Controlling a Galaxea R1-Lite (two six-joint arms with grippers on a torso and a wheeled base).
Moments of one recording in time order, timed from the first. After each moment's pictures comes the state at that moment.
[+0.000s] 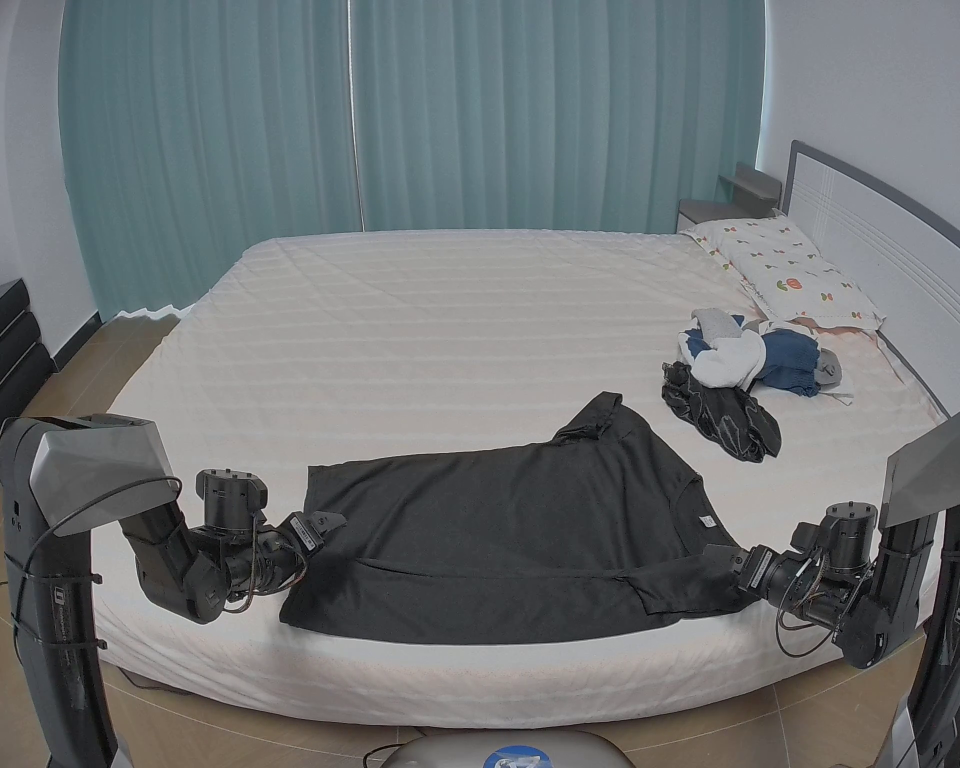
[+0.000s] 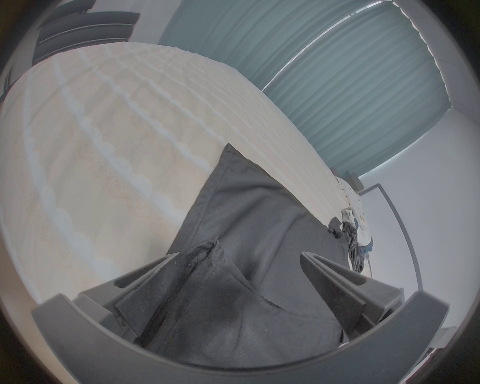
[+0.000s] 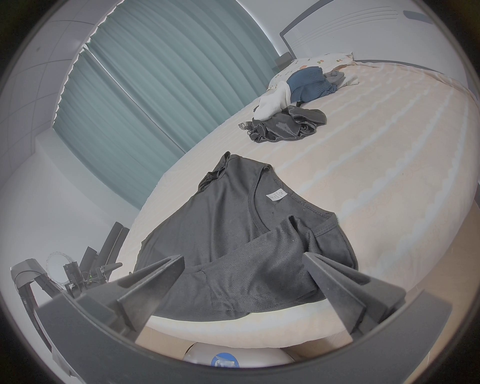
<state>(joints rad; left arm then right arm) -0.14 2.31 -0.69 -1.01 -0.15 -0.80 0.09 2.24 -0.19 -1.55 0.18 0.58</state>
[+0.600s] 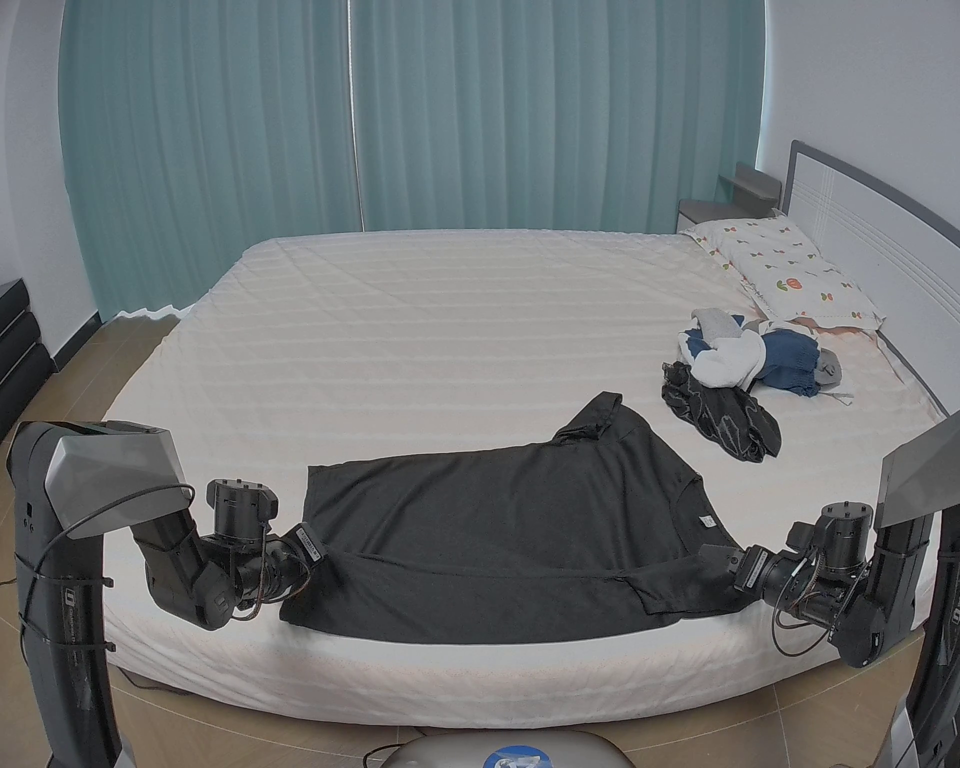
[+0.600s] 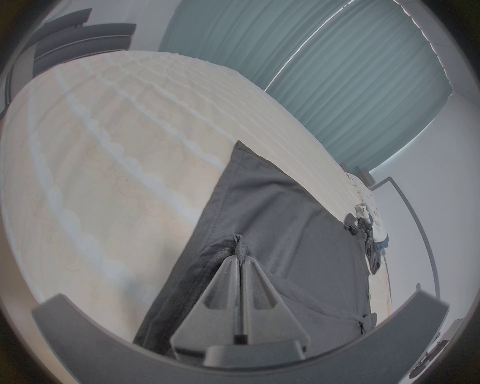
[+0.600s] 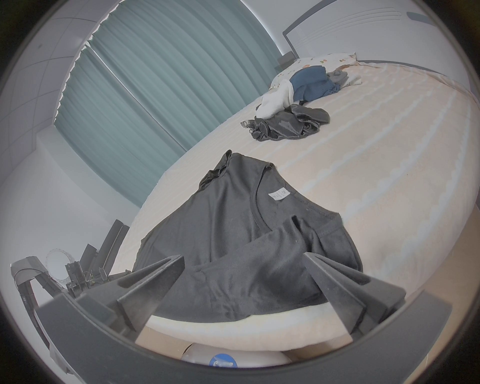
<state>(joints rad) -0.15 2.35 -0.69 -1.01 -0.06 -0.75 0.10 2.25 -0.20 -1.55 0.18 0.57</state>
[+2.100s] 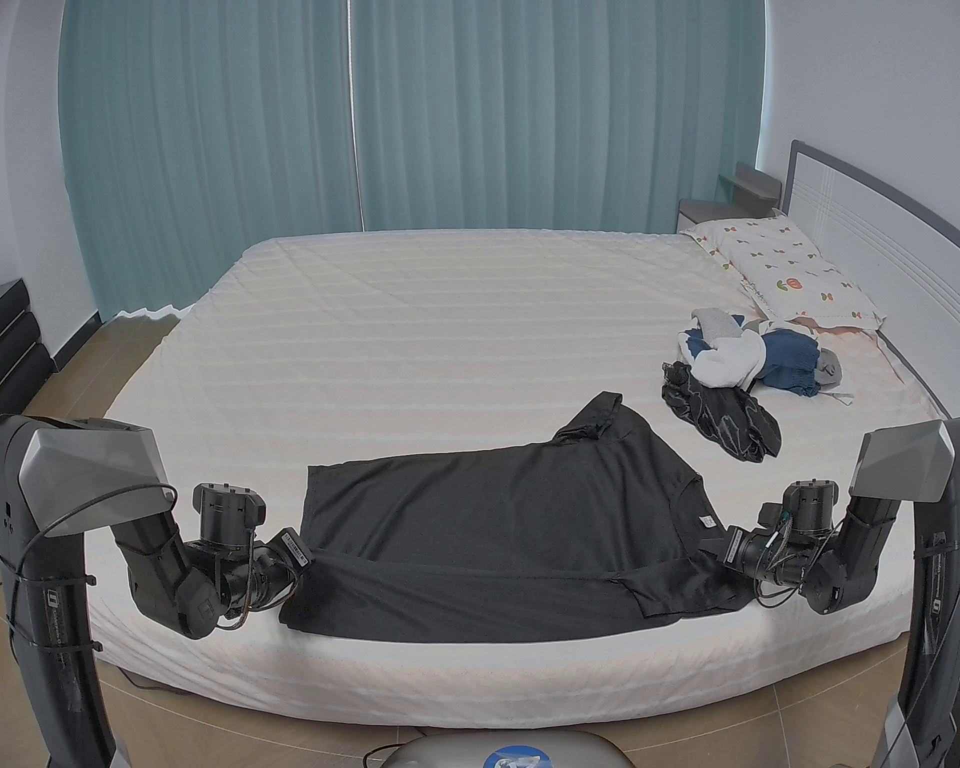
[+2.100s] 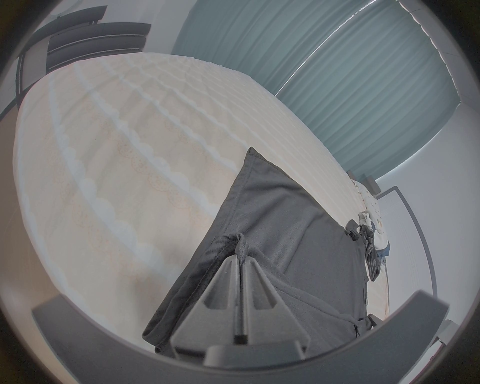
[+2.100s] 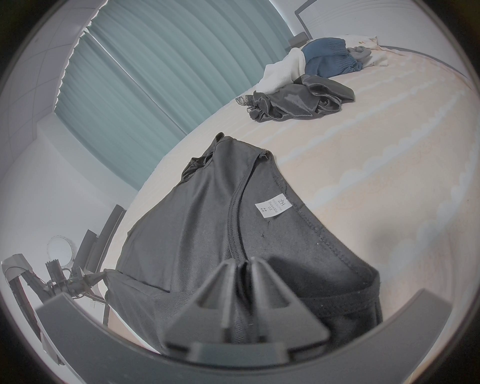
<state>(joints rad) -0.15 2.28 -0.59 -1.01 -0.02 -0.80 0.00 2.43 -0.64 -1.21 0.34 0.44</state>
